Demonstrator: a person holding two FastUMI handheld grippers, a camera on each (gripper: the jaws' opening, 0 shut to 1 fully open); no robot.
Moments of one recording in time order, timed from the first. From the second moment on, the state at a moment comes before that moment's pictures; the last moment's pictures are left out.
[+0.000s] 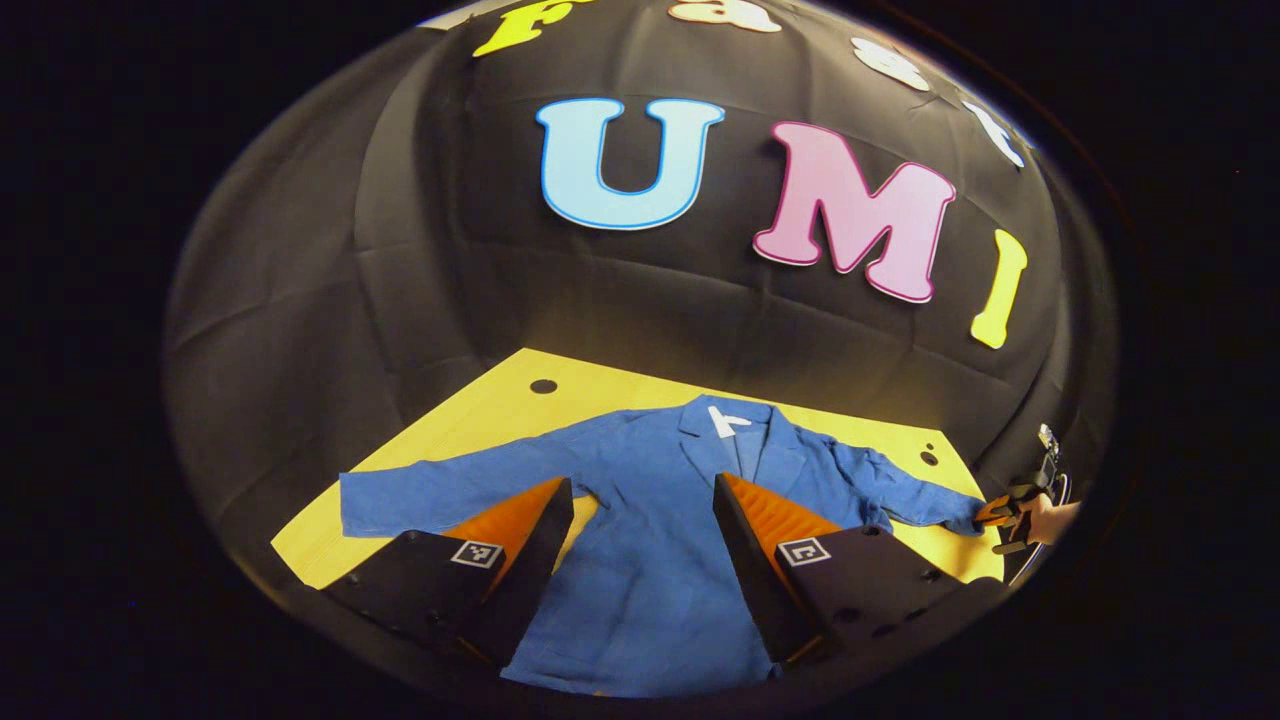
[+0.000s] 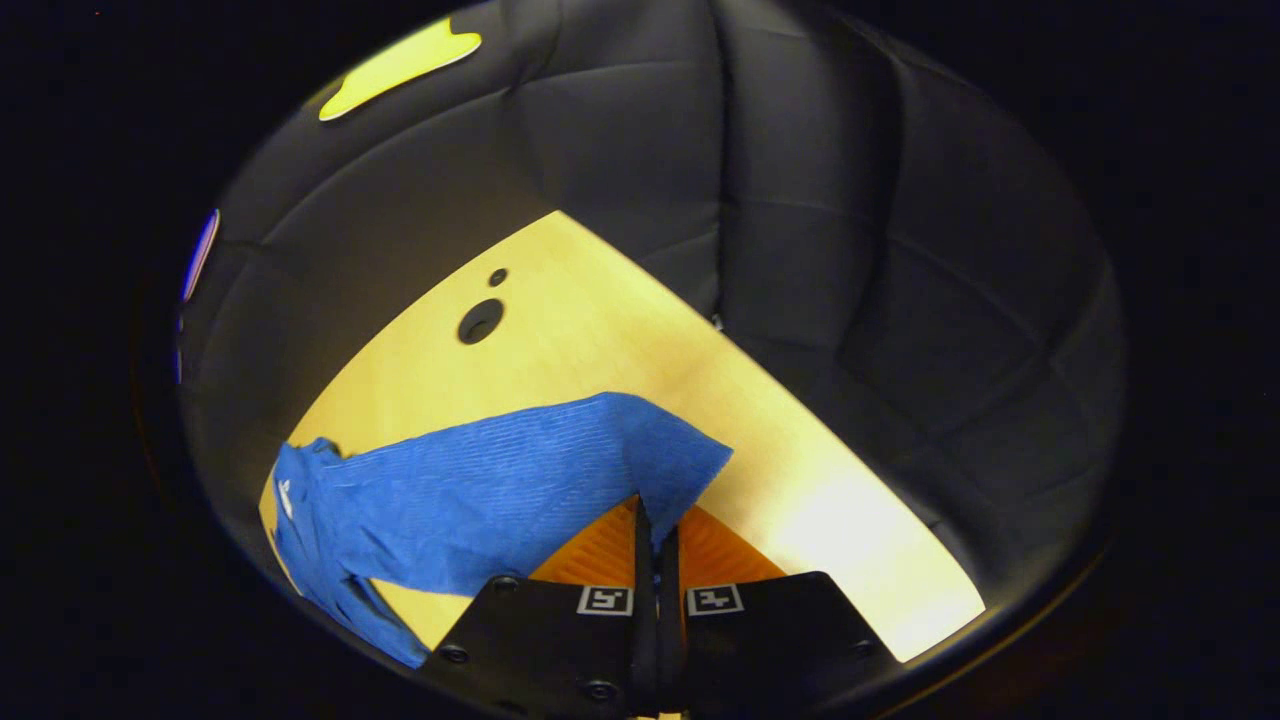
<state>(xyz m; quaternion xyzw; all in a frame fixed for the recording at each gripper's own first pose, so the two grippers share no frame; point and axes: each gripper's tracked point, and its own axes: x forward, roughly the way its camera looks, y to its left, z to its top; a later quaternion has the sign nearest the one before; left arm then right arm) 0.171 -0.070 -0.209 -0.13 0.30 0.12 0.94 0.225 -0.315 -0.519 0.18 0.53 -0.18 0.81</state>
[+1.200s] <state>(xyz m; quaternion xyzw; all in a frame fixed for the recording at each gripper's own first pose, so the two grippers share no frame) 0.172 0.081 -0.254 -0.17 0.30 0.12 0.93 0.269 0.254 -0.364 0.12 0.48 0.29 0.82</state>
